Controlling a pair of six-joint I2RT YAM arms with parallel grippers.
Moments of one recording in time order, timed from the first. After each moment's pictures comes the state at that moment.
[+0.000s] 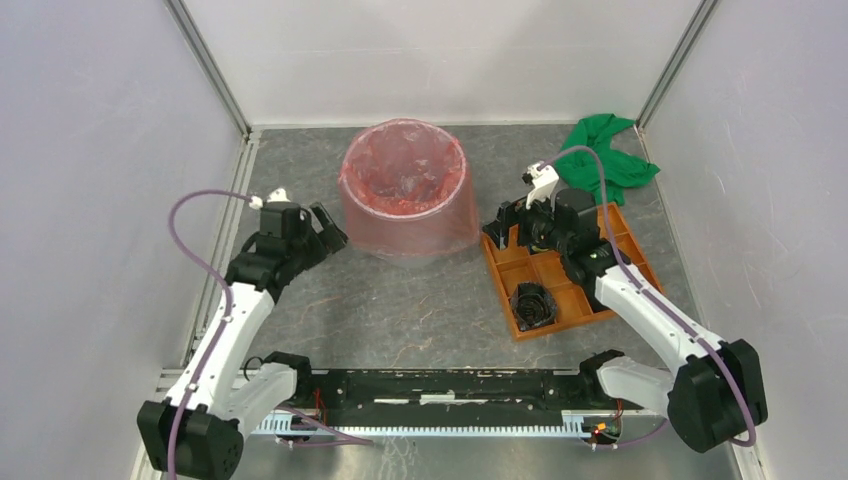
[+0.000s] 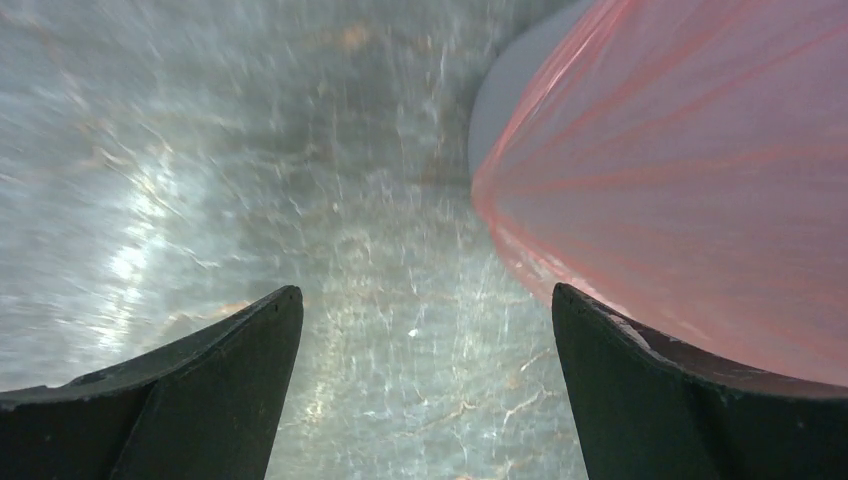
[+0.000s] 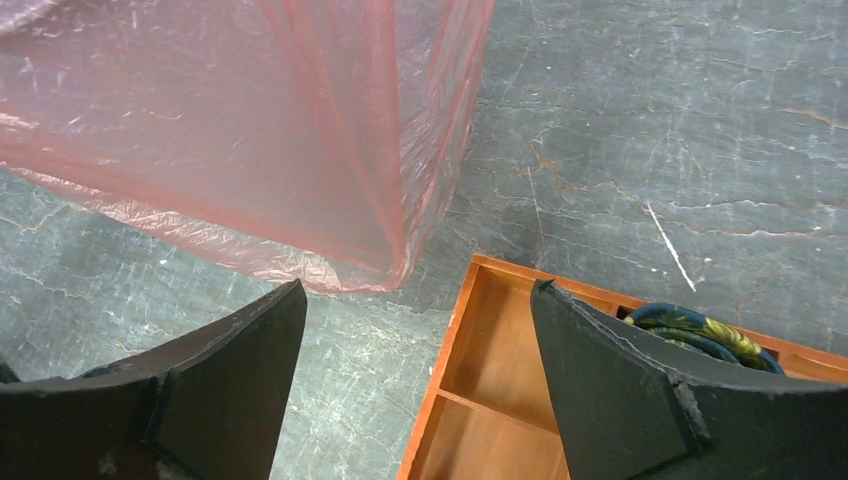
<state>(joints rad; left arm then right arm) -0.17 0.92 0.86 -0.65 -0.11 -0.64 0.39 1.13 0.72 0.04 -0.29 0.13</state>
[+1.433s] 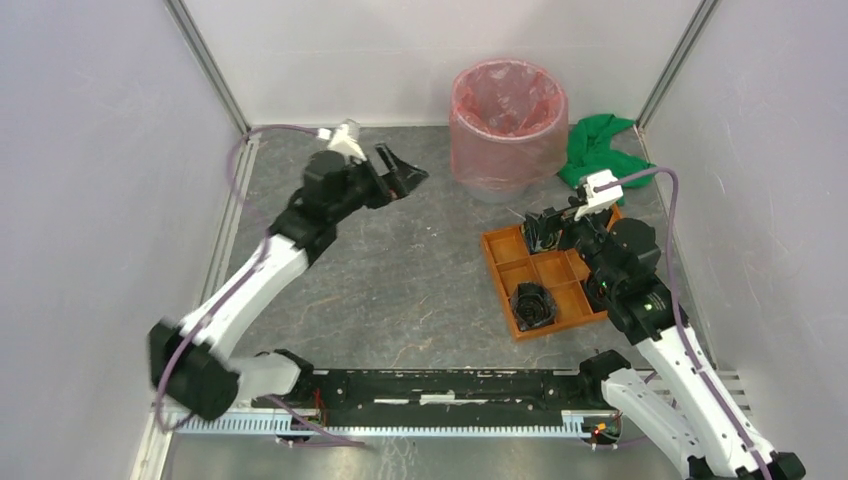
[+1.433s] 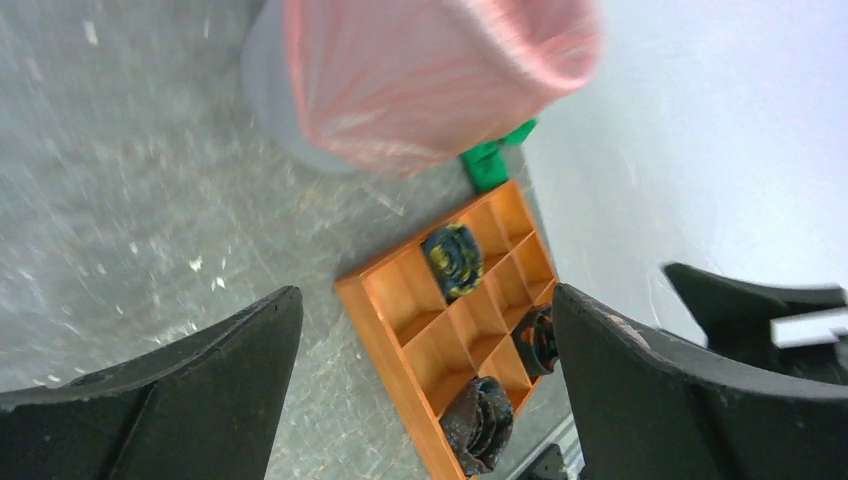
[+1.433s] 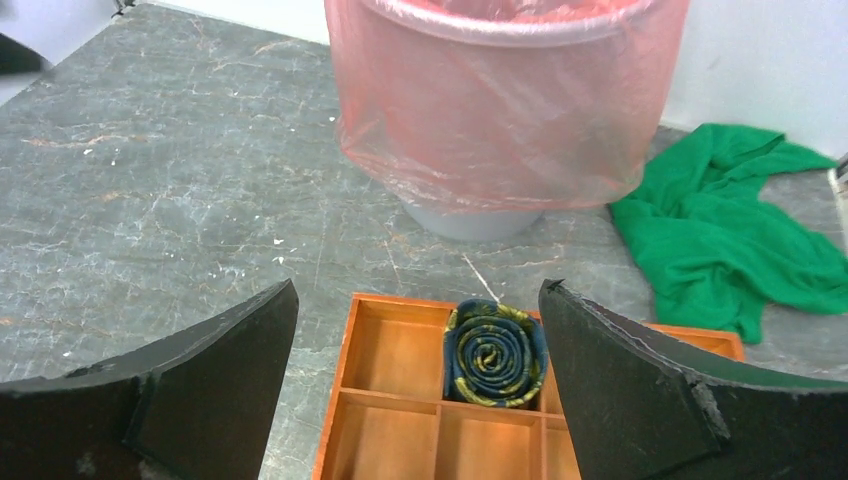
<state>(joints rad) -0.48 1.30 1.06 -0.05 0.16 -0.81 0.39 0.68 0.74 -0.16 0.02 0.01</state>
